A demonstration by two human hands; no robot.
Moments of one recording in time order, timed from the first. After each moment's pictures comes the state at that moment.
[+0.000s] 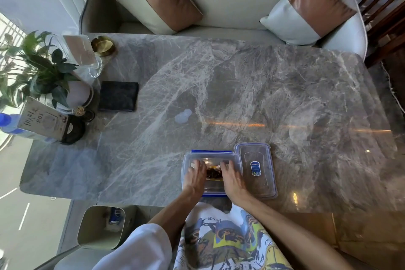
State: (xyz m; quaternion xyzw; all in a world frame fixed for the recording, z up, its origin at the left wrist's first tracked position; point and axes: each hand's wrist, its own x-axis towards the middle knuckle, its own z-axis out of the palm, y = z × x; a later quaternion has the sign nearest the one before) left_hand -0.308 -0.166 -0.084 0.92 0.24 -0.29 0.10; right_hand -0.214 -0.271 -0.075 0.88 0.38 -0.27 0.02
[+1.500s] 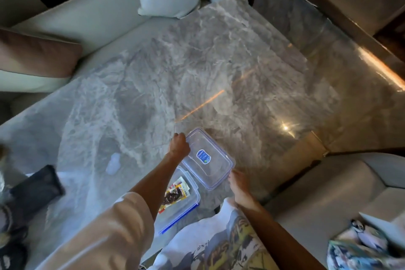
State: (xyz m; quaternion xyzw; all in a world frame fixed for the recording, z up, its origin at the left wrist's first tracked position) left_hand -0.074 -0.202 -0.064 0.90 0.22 -0.30 0.21; right_hand -0.154 -0.410 -0.085 0.71 -0.37 -0.37 -0.47
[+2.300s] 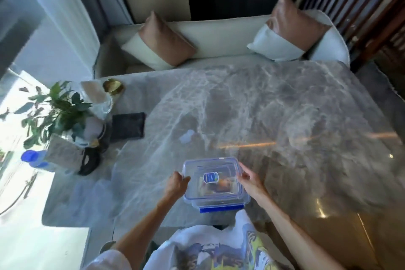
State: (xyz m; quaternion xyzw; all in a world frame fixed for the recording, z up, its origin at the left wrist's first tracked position) left_hand -0.347 -0.093 -0.041 0.75 0.51 -0.15 0.39; right_hand -0.182 -0.294 -0.038 0.78 0.07 -0.42 -0.45
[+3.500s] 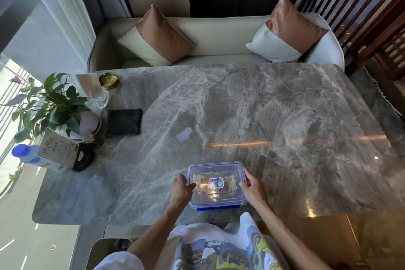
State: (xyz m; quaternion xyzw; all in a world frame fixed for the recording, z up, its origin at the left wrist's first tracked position) left_hand -0.347 -0.127 -0.049 0.72 0.53 -0.10 0.43; right_hand -0.198 -0.309 -0.056 0.87 0.05 -0.35 -0.35
